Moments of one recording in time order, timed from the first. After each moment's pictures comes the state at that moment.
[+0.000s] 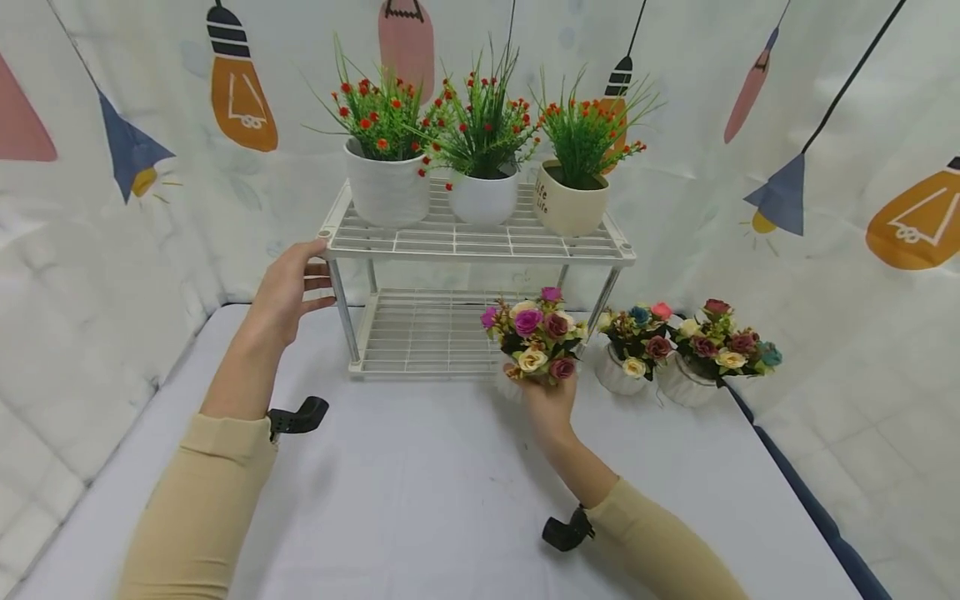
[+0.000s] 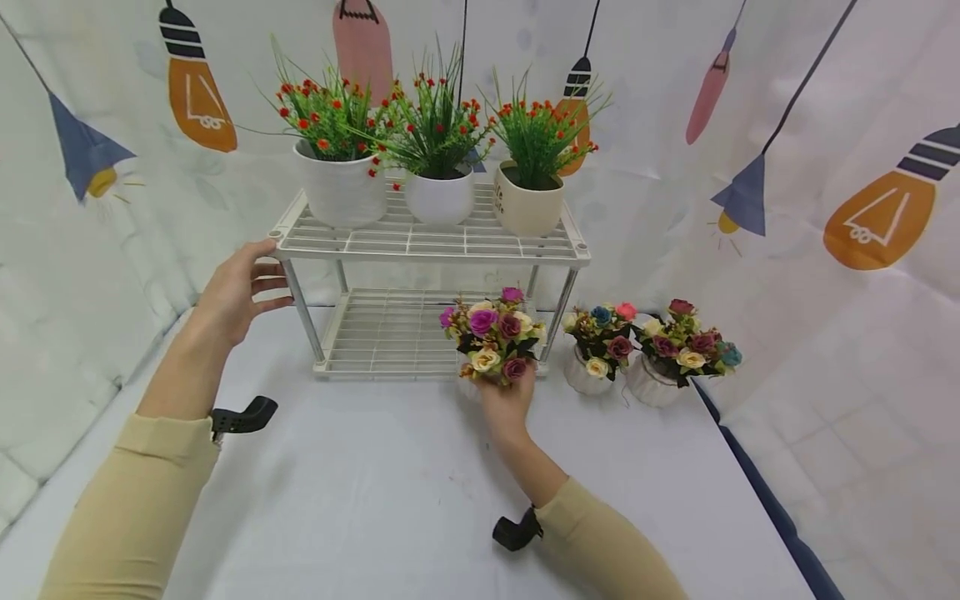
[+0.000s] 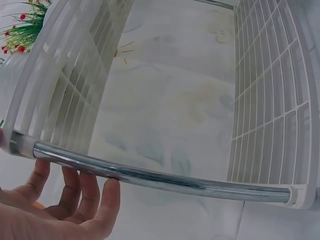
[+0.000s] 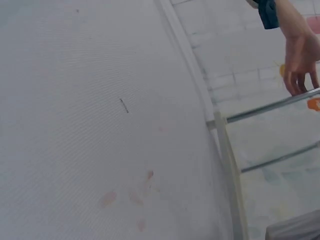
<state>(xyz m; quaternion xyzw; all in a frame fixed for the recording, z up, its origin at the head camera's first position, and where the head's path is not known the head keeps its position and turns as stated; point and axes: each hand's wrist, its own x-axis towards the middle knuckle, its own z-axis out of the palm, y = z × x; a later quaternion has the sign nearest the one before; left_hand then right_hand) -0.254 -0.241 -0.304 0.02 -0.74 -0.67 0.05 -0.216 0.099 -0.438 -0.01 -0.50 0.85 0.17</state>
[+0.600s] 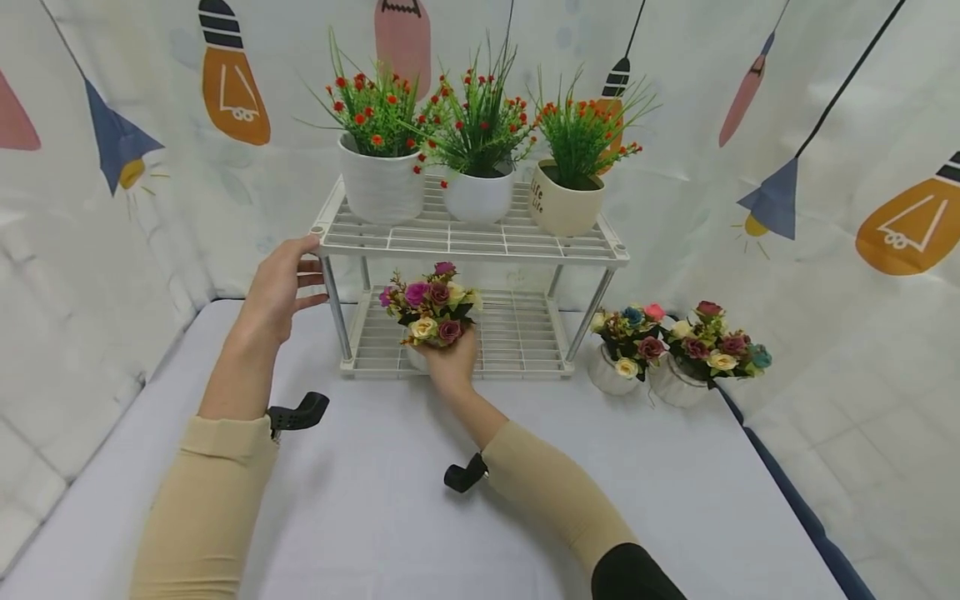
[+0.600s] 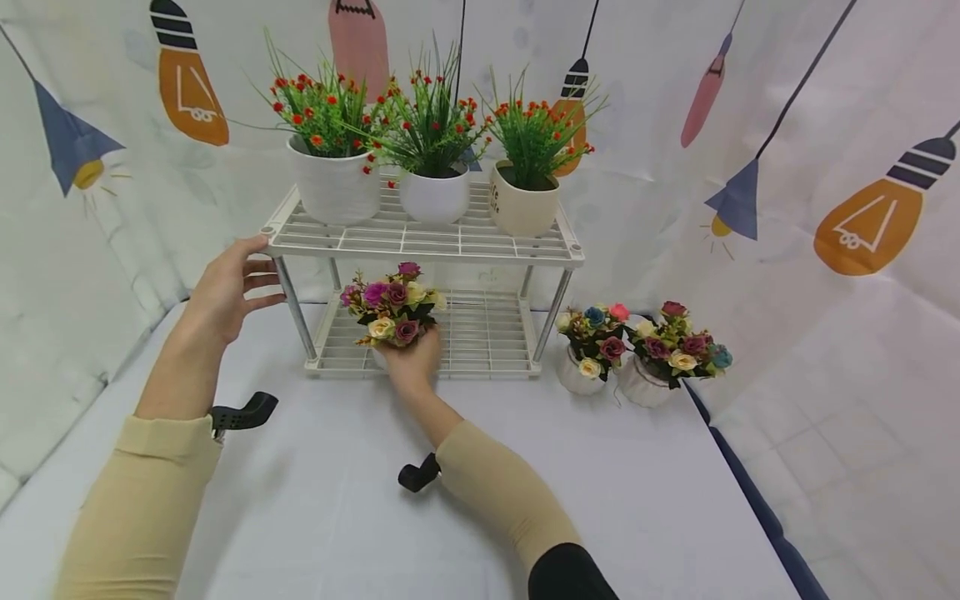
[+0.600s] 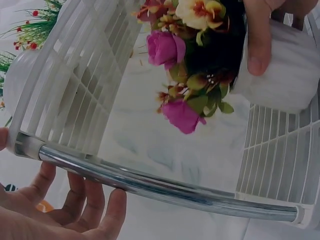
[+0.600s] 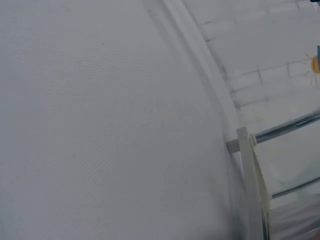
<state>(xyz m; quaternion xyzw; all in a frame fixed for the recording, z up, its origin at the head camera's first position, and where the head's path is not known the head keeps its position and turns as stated) -0.254 -0.238 -0.308 0.03 -0.73 -0.68 0.07 -0.286 -0.025 -0.452 0.00 -0.68 0.71 0.15</state>
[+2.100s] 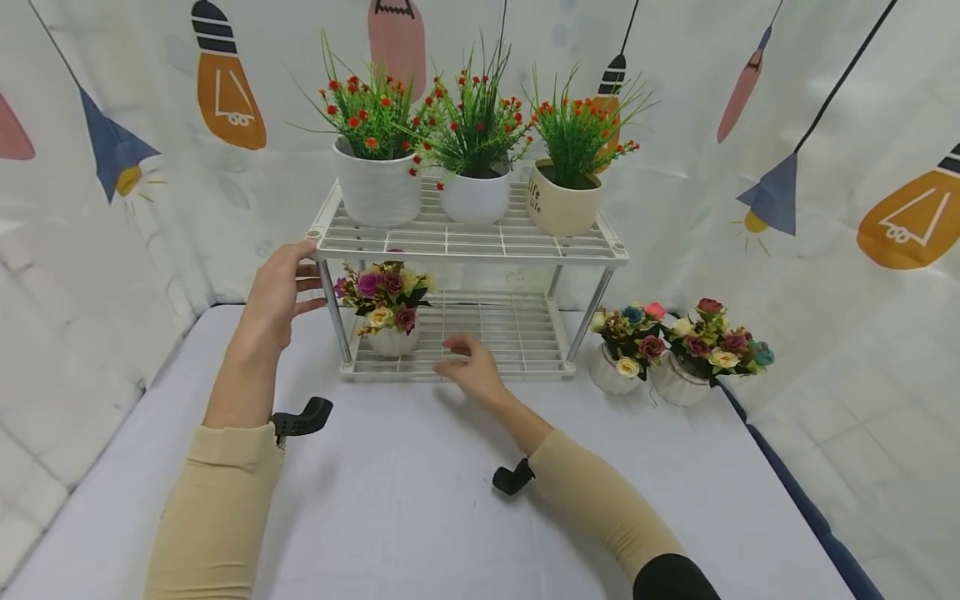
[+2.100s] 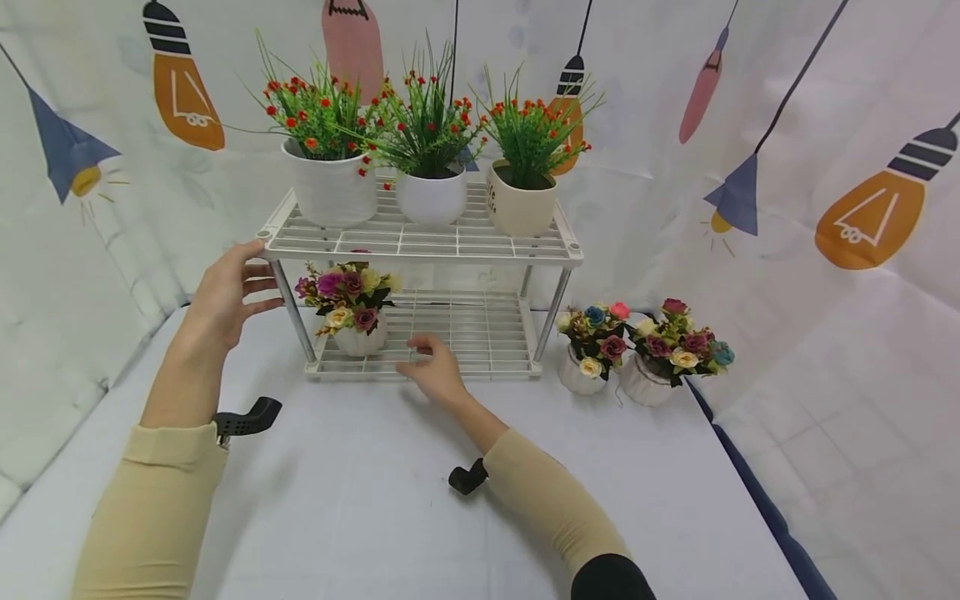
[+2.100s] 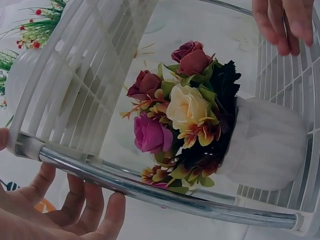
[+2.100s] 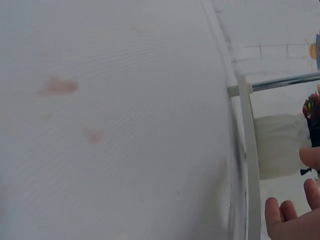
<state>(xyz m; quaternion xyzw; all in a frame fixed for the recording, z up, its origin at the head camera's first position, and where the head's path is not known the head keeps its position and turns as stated) -0.256 -0.234 -0.308 0.03 -0.74 -0.66 0.09 -0.279 0.043 -0.458 0.12 -0.78 0.61 -0.06</state>
